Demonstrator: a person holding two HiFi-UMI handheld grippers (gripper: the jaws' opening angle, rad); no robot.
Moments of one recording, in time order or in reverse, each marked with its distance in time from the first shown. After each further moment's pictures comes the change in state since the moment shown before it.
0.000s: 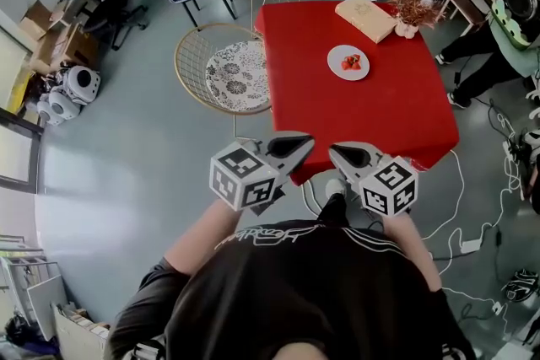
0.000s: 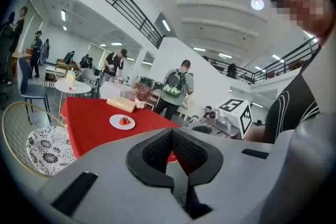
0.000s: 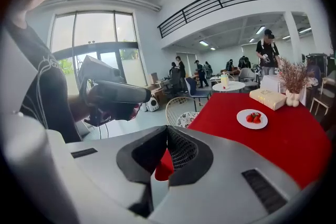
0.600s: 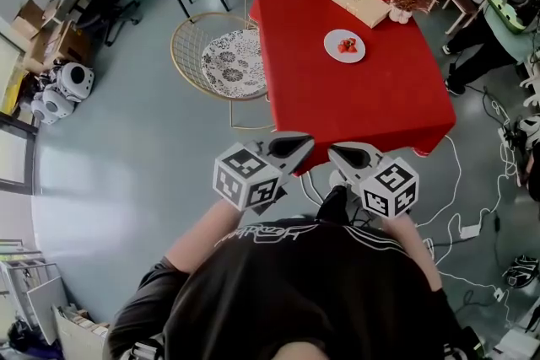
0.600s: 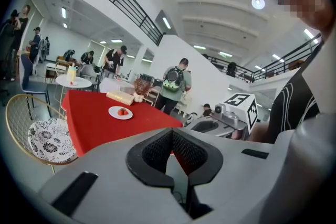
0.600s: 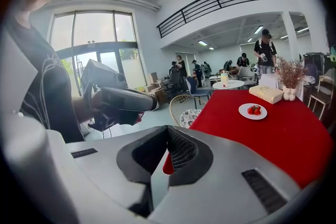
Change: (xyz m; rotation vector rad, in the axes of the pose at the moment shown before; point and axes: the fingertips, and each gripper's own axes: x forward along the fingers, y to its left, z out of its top) left arm -0.015 -0.026 -0.043 -0.009 0.032 -0.002; right arm -0.019 0.043 -0.027 0.018 0.001 -0.014
